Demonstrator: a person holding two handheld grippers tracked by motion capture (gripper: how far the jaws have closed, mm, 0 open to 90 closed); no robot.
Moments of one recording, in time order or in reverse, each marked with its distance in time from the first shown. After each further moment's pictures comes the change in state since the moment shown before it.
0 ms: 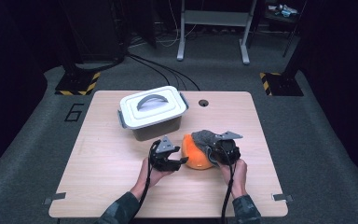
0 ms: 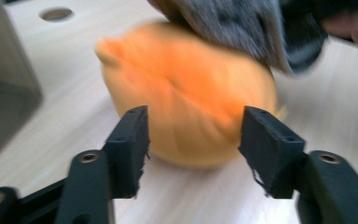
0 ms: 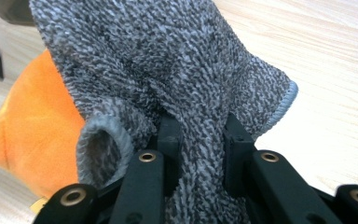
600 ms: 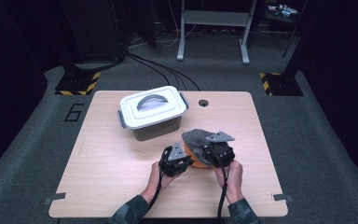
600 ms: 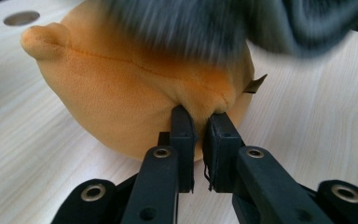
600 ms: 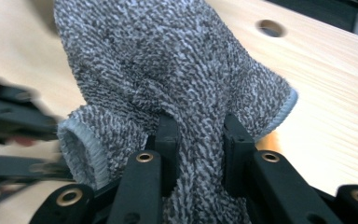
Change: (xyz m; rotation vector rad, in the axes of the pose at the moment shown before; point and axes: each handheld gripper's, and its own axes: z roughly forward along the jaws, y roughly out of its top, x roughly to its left) left arm -0.025 -0.001 0.027 -0.019 0.001 0.053; right arm 0.043 0.018 -0.031 -0.032 -0.020 -0.112
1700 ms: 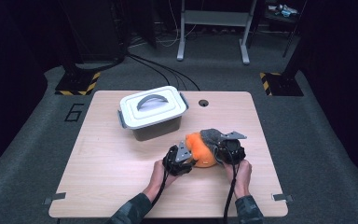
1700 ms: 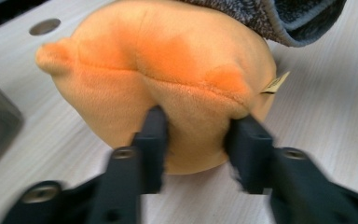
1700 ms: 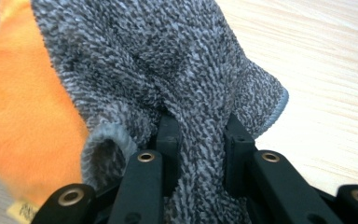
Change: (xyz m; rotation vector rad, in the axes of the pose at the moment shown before) left arm -0.002 0.007 0.010 0.048 0.076 0.054; right arm -0.053 -0.031 0.029 0.053 -0.081 0.137
